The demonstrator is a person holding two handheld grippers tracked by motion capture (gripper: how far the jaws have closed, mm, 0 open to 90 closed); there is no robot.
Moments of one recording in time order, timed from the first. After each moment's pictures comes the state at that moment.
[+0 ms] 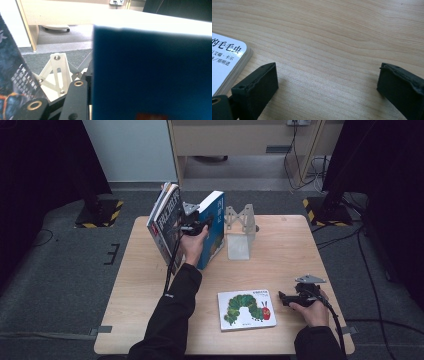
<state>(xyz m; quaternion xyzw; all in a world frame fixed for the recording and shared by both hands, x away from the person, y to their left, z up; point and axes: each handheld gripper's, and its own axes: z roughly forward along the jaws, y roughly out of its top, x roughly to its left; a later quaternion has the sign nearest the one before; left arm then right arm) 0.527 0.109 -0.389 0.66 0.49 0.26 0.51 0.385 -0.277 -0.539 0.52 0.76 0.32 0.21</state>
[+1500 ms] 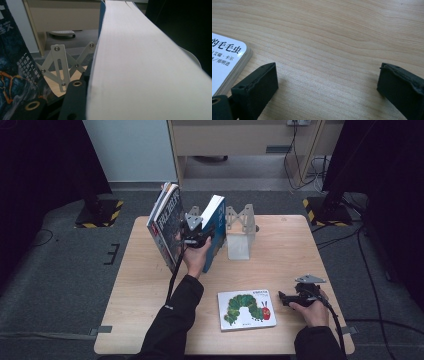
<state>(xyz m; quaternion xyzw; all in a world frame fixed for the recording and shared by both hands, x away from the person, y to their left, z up) 0.491 0.097 -0.403 0.65 0.47 0.30 0.51 0.385 -0.277 -0.539 0.52 0.76 0.32 0.21</state>
